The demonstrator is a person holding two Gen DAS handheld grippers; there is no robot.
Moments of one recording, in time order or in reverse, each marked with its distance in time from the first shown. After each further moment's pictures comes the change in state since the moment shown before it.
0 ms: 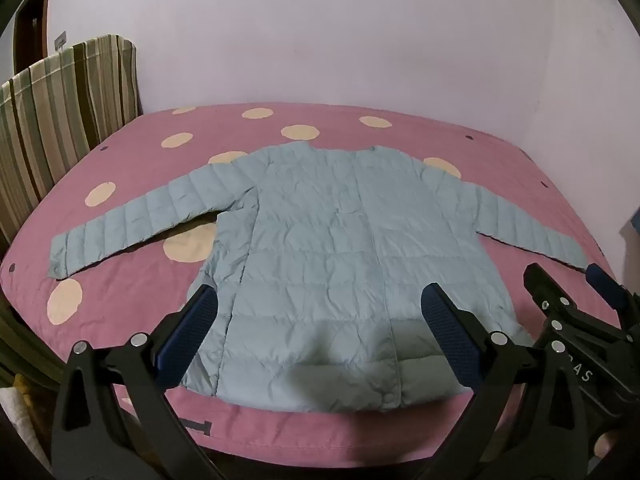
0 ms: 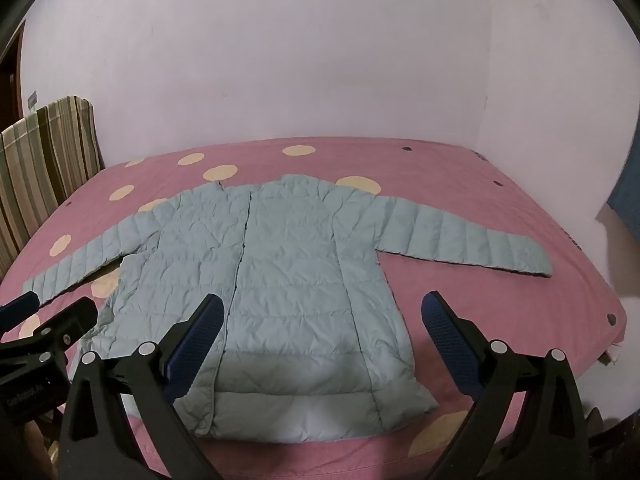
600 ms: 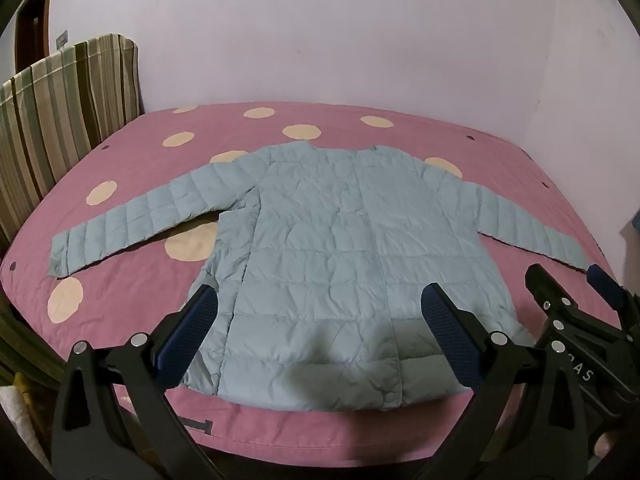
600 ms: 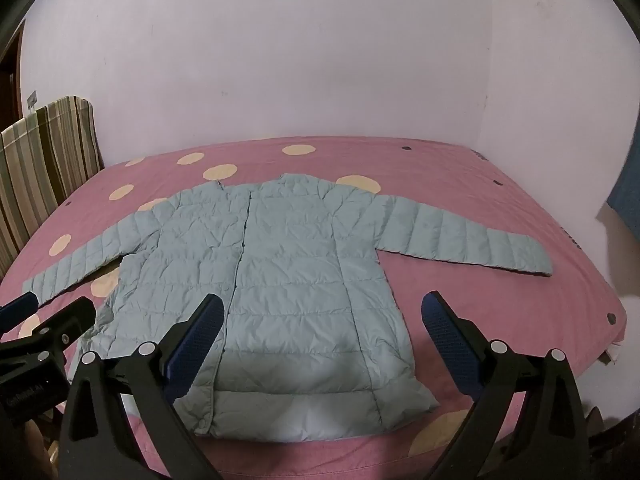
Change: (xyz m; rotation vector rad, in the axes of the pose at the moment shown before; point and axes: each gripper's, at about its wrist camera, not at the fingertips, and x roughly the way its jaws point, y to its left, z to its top) left arm 0.002 -0.001 0.000 0.002 0.006 -0.001; right arm -0.002 0.000 -0.001 0.000 0.004 0.000
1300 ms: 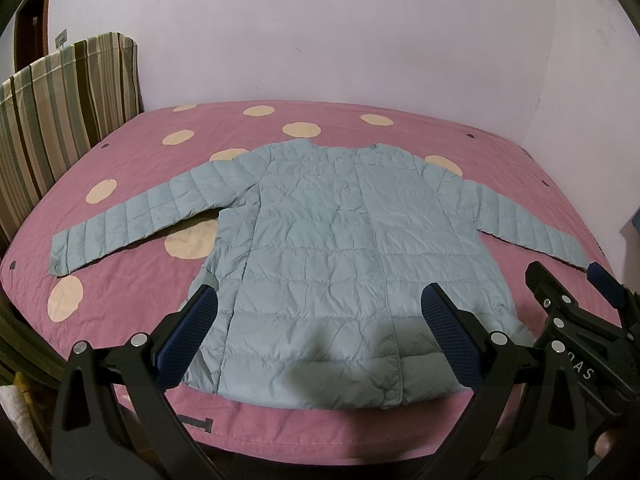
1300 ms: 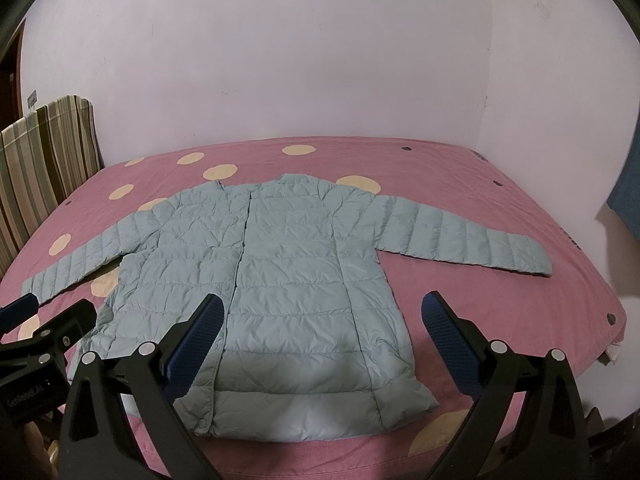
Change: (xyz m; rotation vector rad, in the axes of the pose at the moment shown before) left arm 0.000 0.000 -0.001 -0.001 0.000 0.002; right arm -0.001 0.001 0.000 -0.001 -0.001 -0.001
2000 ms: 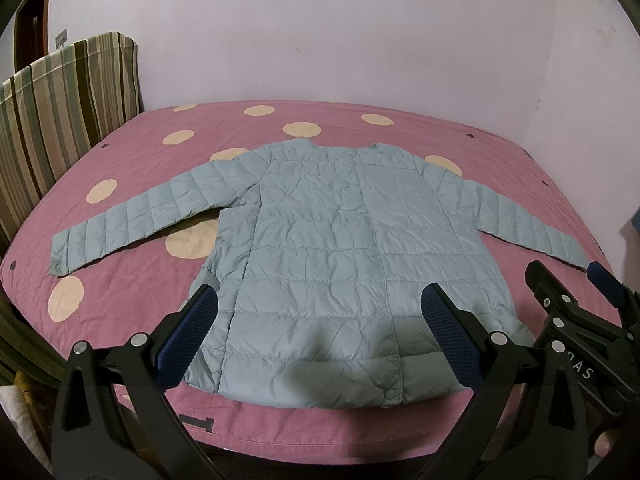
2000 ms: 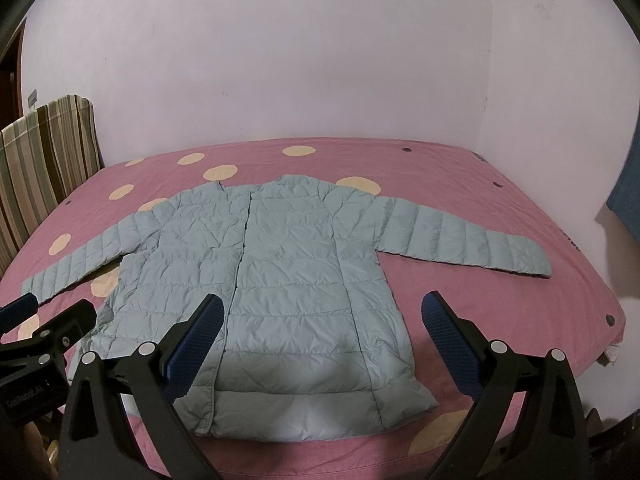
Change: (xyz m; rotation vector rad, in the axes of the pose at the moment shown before) left arm 0.000 0.000 0.000 0.000 0.001 0.000; right arm 0.002 -0.003 -0.003 -0.001 -0.001 -0.001
